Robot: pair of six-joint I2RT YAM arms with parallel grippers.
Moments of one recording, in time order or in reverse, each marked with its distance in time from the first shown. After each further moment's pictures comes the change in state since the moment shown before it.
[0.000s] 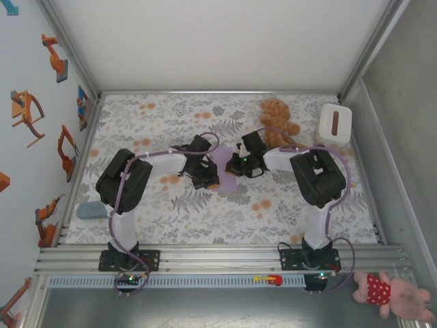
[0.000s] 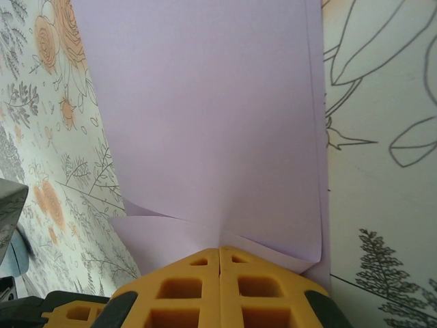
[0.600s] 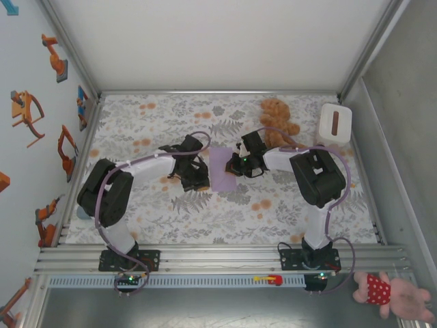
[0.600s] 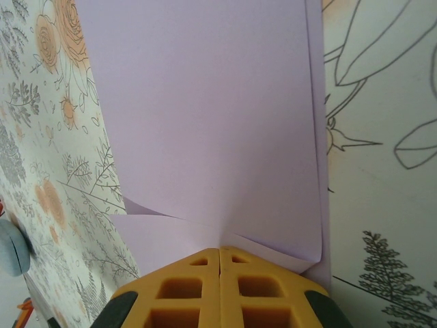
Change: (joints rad) left arm 0.014 -0.187 -0.051 -0.140 -0.087 0.028; right arm 0.000 0.000 0.004 0.001 -0.006 0.000
